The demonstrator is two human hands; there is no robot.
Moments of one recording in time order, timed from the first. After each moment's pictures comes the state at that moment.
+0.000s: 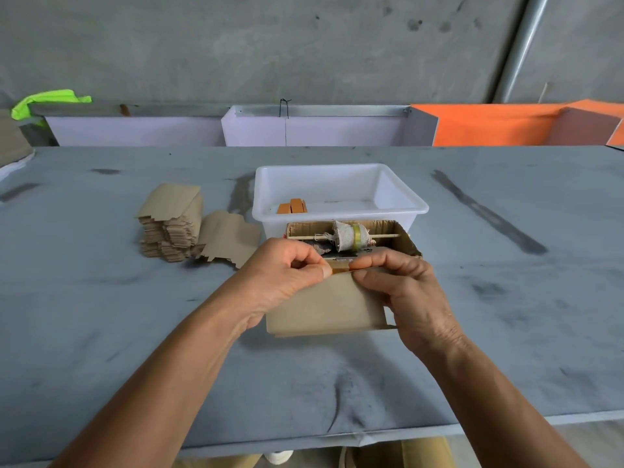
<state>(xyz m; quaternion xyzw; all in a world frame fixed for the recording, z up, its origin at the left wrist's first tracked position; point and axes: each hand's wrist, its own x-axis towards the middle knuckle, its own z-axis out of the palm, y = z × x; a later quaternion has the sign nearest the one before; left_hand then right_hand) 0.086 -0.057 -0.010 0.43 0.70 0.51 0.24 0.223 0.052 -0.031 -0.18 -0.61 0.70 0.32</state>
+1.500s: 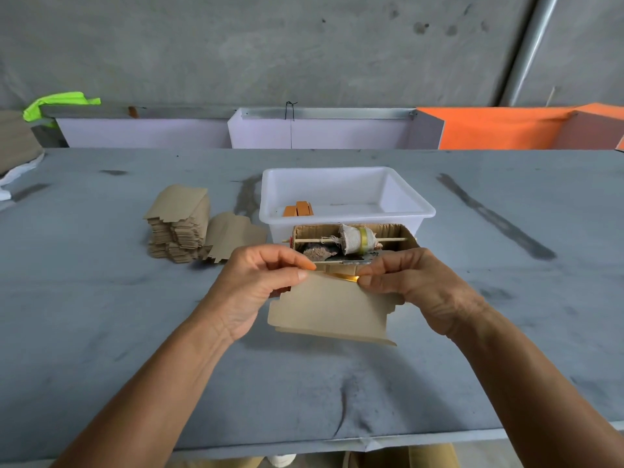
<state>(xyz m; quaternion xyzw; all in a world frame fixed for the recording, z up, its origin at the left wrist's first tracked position) 0.074 -0.081 -0.018 0.36 0.62 0.64 0.27 0.224 0.070 -0.005 -0.24 -0.73 0.62 0.16</state>
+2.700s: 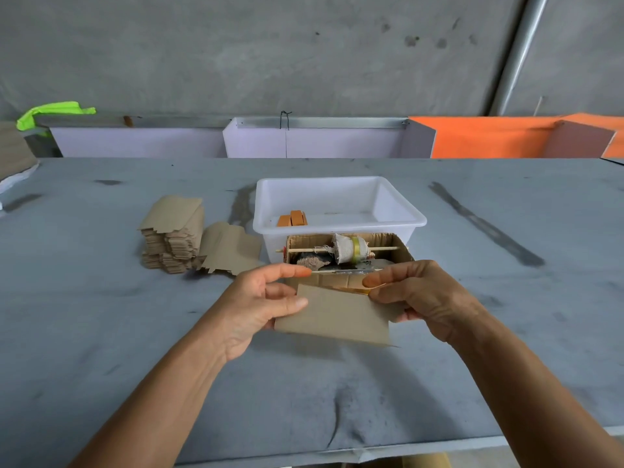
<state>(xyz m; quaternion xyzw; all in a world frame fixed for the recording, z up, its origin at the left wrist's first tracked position) 0.068 -0.078 -0.034 0.33 0.63 0.60 0.37 0.229 0.083 -0.006 -0.35 -0.68 0.63 0.16</state>
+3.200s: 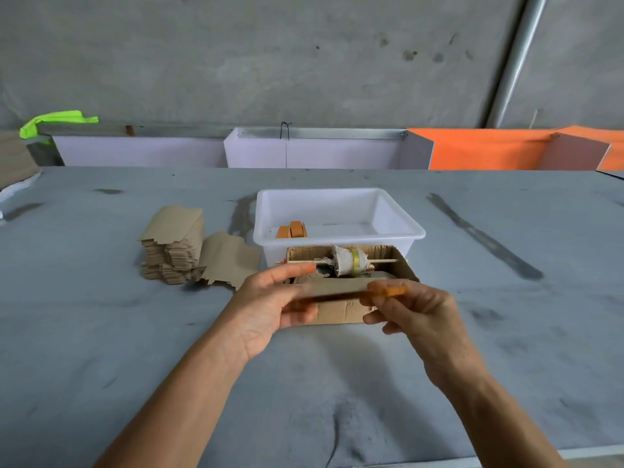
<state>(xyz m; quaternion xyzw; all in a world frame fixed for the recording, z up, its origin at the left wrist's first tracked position) 0.080 -0.057 -0.016 0.23 0.57 0.69 0.39 0.240 0.060 -0.026 -0.24 -0.68 0.61 0.33</state>
